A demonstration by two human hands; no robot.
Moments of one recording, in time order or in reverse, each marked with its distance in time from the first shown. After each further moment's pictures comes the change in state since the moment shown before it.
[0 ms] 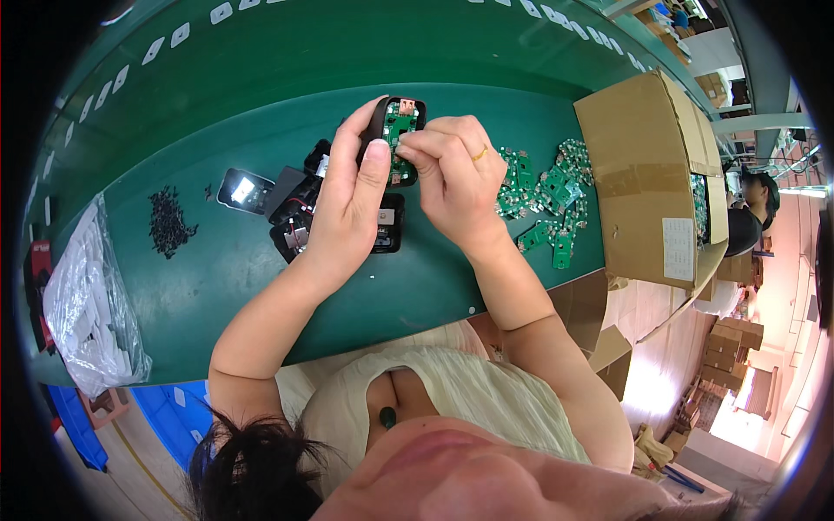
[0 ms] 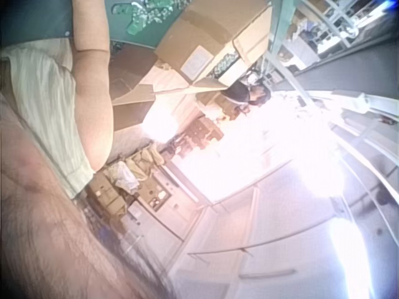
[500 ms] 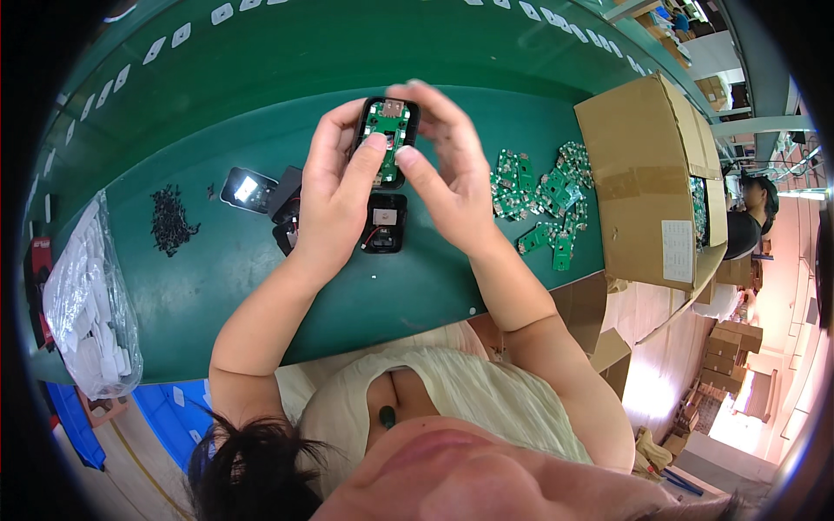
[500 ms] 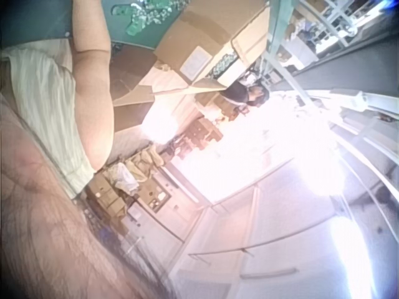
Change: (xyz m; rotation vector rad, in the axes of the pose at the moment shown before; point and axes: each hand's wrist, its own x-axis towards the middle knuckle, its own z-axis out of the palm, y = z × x) left_hand 0.006 0.009 -0.005 -0.222 0.102 -0.058; right_hand -0.001 -0.010 -0.002 0.615 -0.111 0.395
